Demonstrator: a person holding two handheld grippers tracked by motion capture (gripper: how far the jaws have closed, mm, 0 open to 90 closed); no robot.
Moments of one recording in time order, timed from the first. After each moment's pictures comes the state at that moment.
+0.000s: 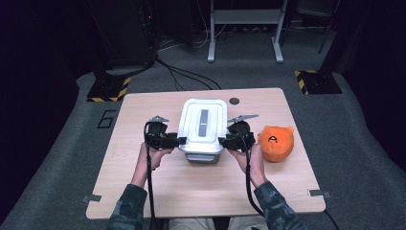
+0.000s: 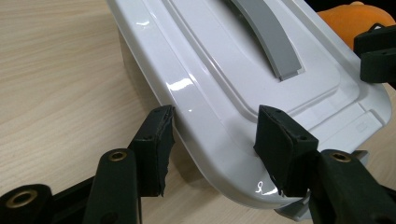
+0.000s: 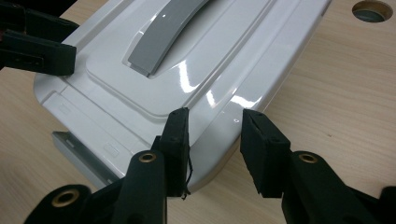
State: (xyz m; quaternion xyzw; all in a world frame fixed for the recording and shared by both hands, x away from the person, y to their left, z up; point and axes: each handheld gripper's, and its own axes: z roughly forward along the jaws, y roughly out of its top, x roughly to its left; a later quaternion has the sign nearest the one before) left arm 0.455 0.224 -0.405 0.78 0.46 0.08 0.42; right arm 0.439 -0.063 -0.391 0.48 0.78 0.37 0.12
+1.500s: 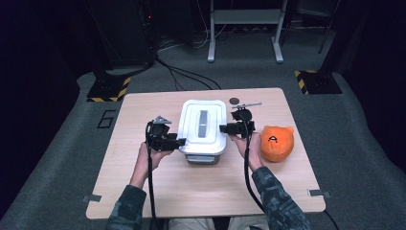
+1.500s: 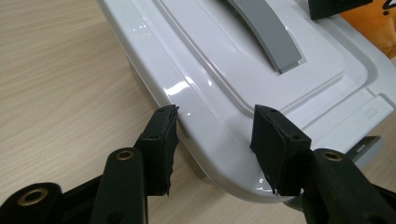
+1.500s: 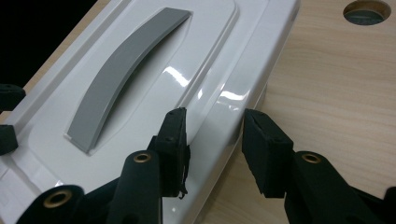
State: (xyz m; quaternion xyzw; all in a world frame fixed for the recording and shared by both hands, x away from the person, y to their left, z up) left arm 0.447 0.219 -0.397 0.81 0.43 0.11 0.38; right arm 0.493 -0.075 -0.401 0.52 0.75 0.40 0.09
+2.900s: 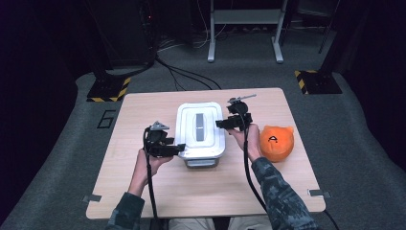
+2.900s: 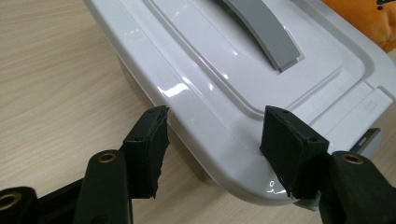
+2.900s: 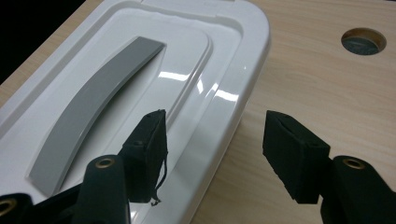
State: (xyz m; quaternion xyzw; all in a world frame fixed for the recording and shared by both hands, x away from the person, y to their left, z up) left arm 0.427 0.221 -0.401 0.80 0.44 0.12 0.39; right arm 0.514 -0.066 -0.389 0.49 0.77 0.38 0.10
